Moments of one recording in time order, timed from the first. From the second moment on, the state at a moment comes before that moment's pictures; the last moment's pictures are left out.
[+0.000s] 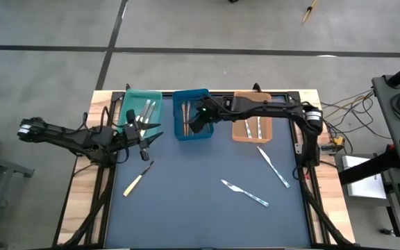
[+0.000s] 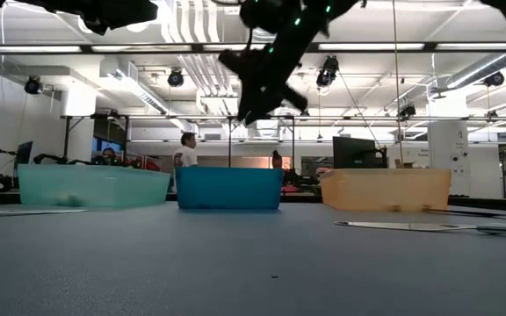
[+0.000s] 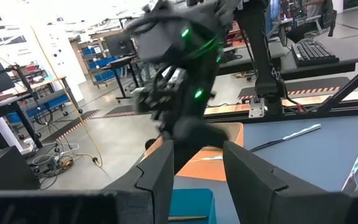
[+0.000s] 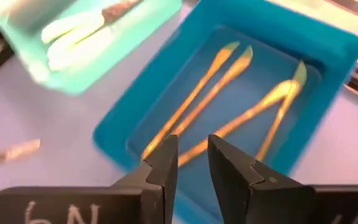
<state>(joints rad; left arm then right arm) -0.20 0.66 0.50 0.16 -0.57 0.24 -0.24 1.91 1.66 -0.60 0.20 0.55</state>
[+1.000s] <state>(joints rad) -0.20 0.70 0.51 0.17 -0.57 0.25 0.17 1.80 1.63 -1.11 0.12 0.52</state>
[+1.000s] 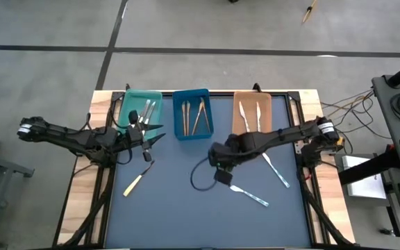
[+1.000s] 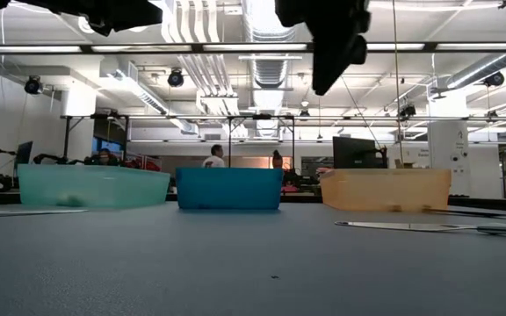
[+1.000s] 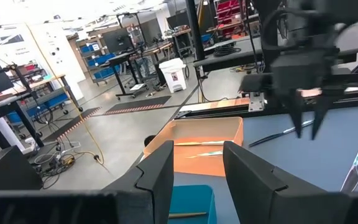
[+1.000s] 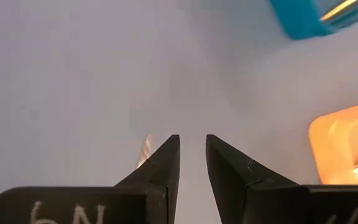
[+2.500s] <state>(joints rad) -0.20 0.72 0.51 0.18 -0.57 0.25 0.53 1.55 0.90 -0.63 0.19 0.91</state>
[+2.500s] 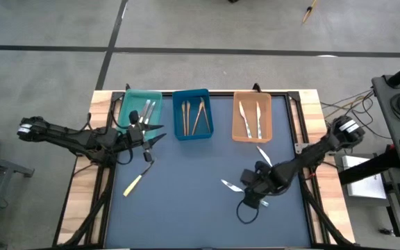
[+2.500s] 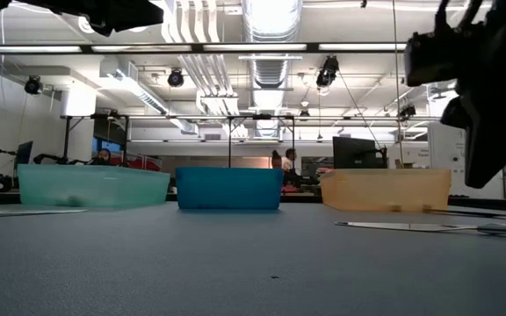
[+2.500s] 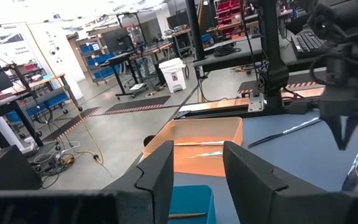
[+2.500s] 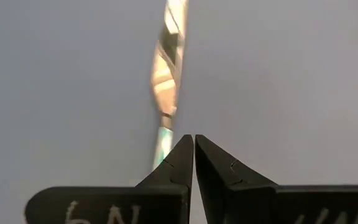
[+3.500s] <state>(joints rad) -0.20 0.72 0.51 0.18 -0.57 0.25 0.53 1.51 0.86 -0.62 0.16 0.89</state>
